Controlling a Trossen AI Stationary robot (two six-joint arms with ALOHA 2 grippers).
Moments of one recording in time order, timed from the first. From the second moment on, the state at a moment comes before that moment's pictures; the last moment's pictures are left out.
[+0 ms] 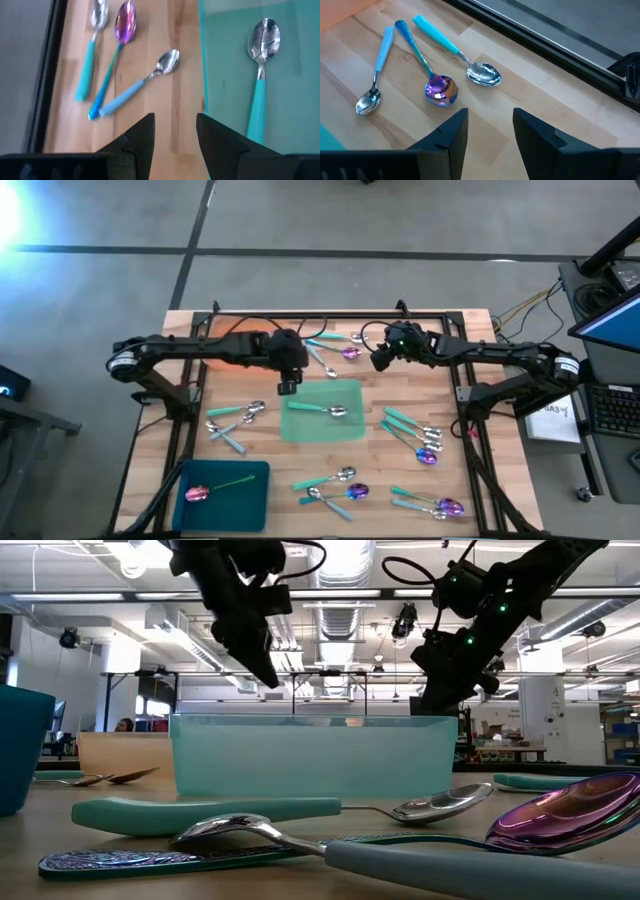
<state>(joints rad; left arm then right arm) 0.22 1.53 1.14 -0.57 -0.11 0.29 -0.44 1.27 0.71 -0.20 0.29 0.33</state>
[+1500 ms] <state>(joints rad) 0.45 2.07 1.43 -0.56 0.05 0.55 -0.45 1.28 0.71 -0.21 0.32 0.26</state>
